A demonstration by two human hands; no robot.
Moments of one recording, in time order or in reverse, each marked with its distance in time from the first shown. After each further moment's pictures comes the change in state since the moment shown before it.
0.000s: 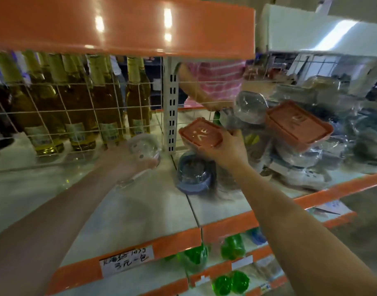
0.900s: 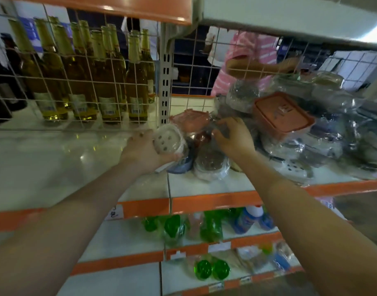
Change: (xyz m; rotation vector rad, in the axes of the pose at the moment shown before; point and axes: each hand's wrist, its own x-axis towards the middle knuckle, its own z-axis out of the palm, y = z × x) left_hand -0.082 0.100 0.029 -0.243 0.079 -0.020; right_hand -0.011 0.052 -0.048 0.009 -0.026 -0.211
